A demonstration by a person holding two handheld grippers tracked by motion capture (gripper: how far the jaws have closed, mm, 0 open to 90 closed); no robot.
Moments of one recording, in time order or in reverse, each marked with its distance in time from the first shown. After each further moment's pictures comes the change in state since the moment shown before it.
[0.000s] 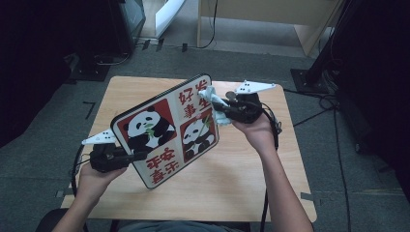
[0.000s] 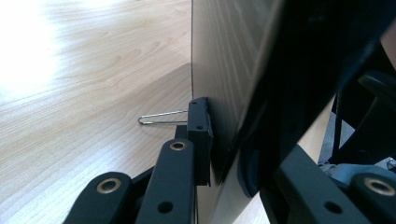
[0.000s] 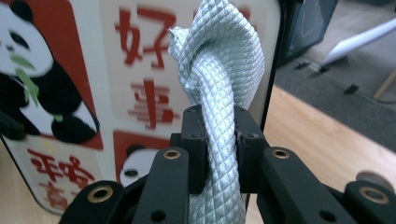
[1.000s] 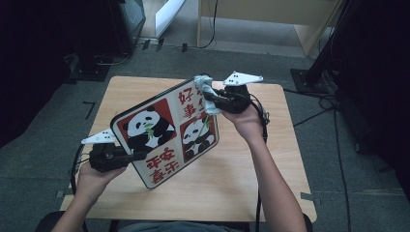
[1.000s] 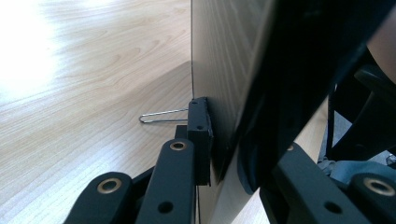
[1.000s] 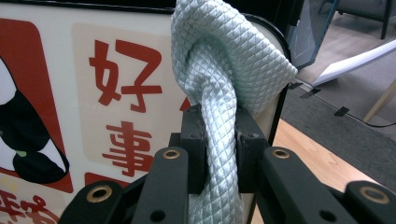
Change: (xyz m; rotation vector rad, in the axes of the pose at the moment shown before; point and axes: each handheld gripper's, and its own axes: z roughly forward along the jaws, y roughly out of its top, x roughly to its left) left arm 0.002 0.001 -0.001 0.008 -0.007 0.009; right arm -0.004 0.015 0.034 -0.060 -0.020 -0.053
